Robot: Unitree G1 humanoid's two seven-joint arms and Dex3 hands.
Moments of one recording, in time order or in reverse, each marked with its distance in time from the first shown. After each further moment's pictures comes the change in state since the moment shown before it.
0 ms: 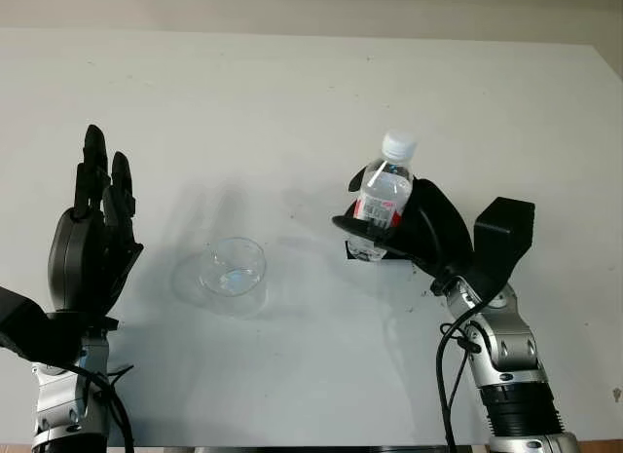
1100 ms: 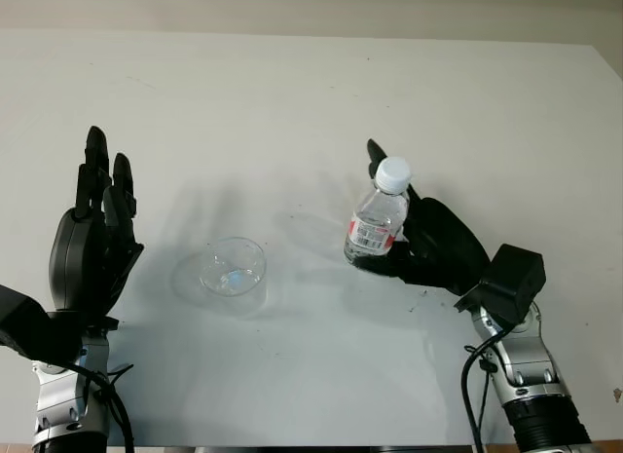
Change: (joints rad) left arm -0.006 0.002 -0.001 0.015 0.009 -0.001 0.007; right arm 0.026 -0.081 0.004 0.161 -0.041 -0.261 0.054
